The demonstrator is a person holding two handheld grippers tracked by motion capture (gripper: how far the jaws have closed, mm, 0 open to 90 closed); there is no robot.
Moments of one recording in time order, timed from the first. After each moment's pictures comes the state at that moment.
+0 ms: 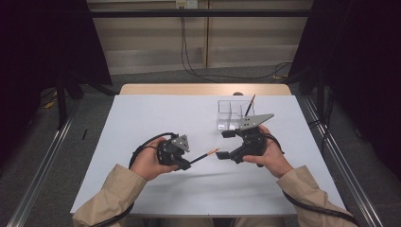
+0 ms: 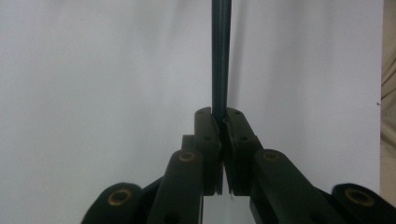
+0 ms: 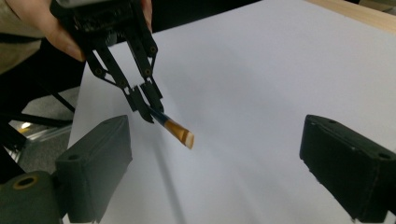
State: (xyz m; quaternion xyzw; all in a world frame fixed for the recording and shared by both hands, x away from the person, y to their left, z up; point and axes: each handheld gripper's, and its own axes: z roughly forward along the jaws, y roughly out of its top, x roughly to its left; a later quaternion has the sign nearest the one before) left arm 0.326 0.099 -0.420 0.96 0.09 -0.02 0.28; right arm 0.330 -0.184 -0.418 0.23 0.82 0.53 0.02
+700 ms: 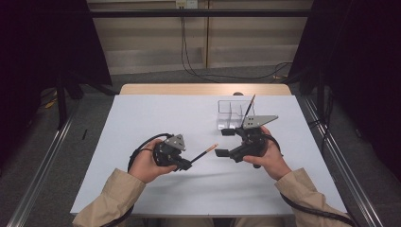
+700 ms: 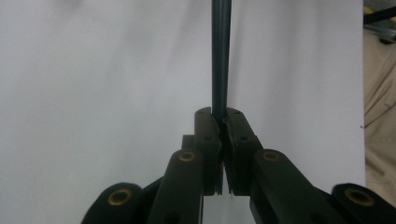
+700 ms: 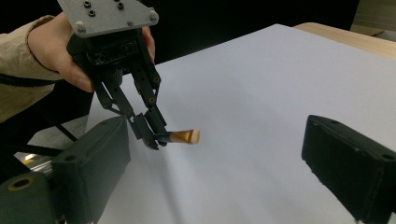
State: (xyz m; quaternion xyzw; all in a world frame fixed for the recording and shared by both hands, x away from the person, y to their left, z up) left arm 0.323 0.110 -0.423 0.93 0.11 -0.03 0.34; right arm 0.326 -0.184 -0.419 0.24 0.78 0.58 0.02
